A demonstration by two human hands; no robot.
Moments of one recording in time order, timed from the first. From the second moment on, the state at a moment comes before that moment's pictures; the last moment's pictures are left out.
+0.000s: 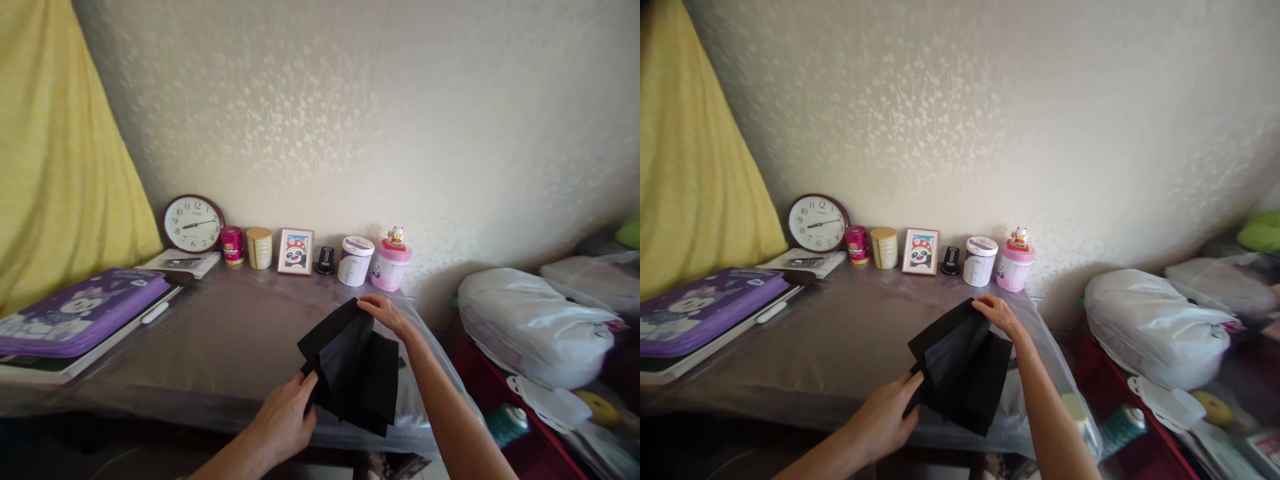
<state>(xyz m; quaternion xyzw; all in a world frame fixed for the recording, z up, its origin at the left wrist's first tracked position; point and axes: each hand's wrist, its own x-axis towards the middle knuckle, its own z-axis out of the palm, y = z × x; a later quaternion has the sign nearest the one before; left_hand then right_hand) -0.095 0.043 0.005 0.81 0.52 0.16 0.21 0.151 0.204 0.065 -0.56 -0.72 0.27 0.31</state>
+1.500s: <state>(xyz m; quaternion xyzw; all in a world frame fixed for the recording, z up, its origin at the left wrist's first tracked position) -0.072 0.029 0.002 0.81 0.55 0.08 0.18 0.125 0.225 0.040 -0.61 -0.76 0.08 0.22</state>
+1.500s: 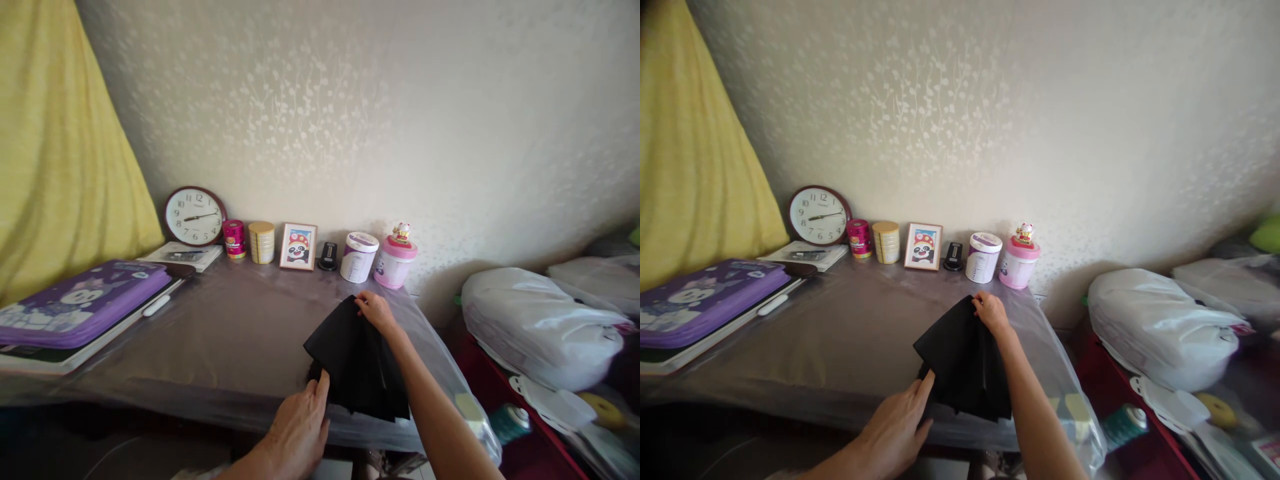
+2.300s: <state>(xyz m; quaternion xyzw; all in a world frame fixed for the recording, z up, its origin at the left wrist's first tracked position) -0.064 0.050 0.011 0.87 0.45 0.19 0.07 0.109 0.218 0.044 -0.64 -0.76 0.03 0.14</state>
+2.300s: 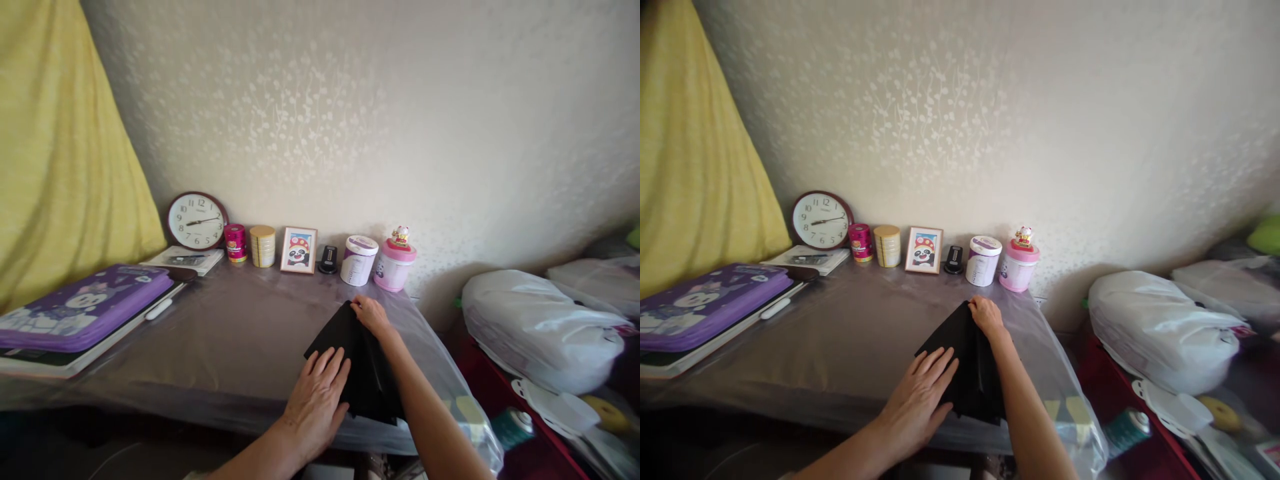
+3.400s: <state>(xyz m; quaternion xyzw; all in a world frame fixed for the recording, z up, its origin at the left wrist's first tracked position) -0.056 0.047 0.002 0.82 0.54 0.09 0.17 0.111 0.203 0.027 -0.60 -0.79 -0.06 0.09</state>
